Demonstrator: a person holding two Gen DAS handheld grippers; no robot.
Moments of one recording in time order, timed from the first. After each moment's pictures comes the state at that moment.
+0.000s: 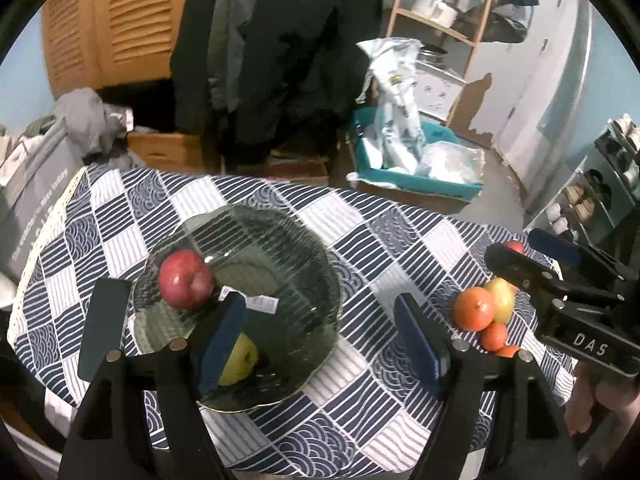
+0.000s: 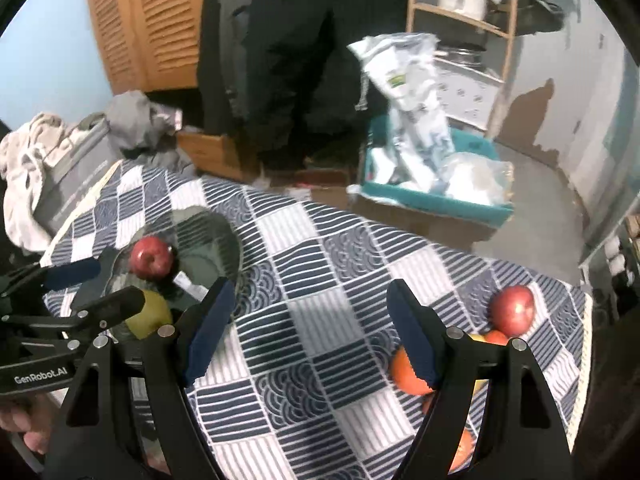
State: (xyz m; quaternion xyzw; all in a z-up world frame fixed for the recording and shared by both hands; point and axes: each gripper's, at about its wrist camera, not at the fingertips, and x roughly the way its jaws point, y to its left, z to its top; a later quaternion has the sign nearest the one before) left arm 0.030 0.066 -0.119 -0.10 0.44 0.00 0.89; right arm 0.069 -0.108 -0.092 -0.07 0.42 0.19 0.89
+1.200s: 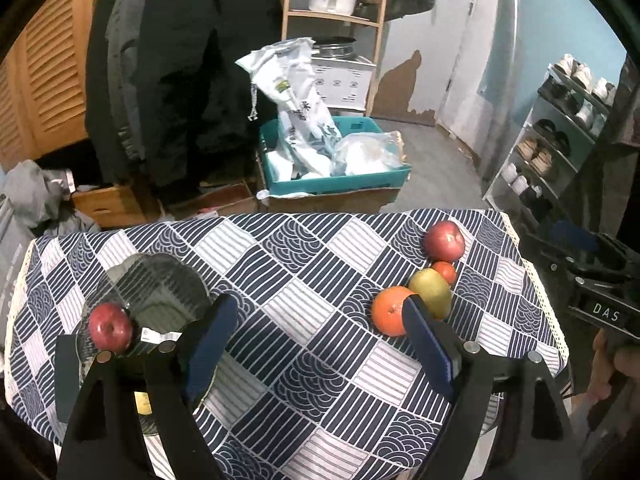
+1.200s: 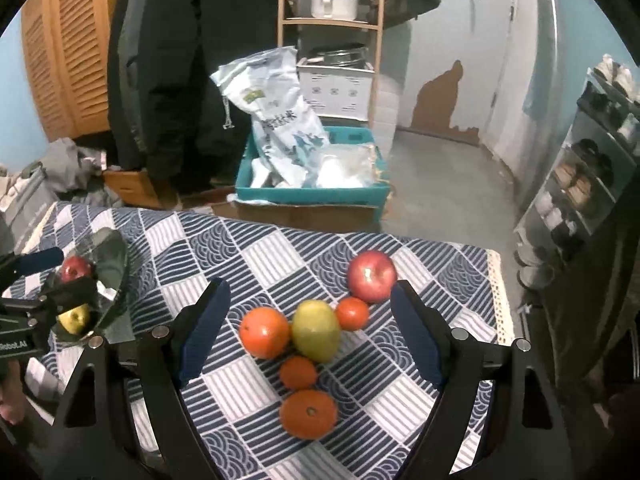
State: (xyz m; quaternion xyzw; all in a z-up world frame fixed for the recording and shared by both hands) left arm 0.041 -0.055 -0.097 -0.02 0.42 -0.09 0.90; right arm 0.041 -0.269 -0.072 -0.03 0.39 0.07 0.92
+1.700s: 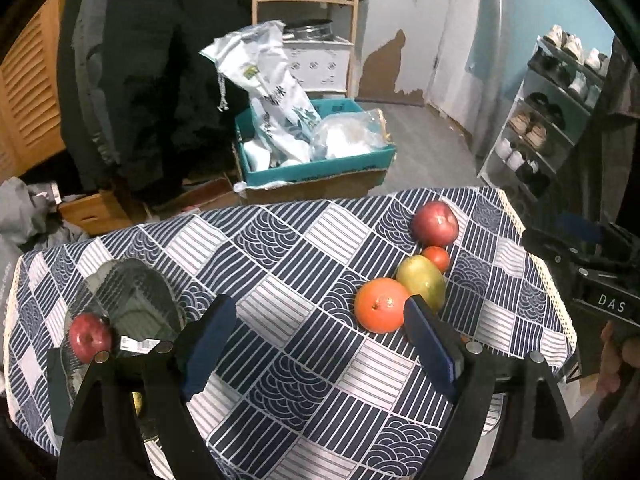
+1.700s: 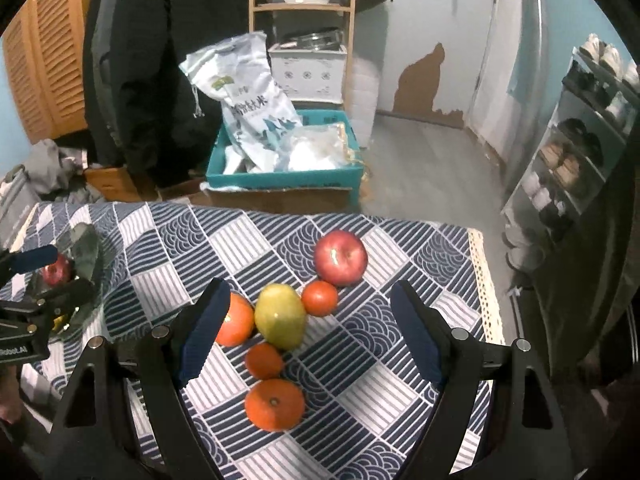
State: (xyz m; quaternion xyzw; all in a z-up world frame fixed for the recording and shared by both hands) left arm 0.059 -0.093 -0.120 0.01 0.45 -0.11 0.89; right arm 0.048 -0.302 -0.091 -0.03 0.41 0.05 0.91
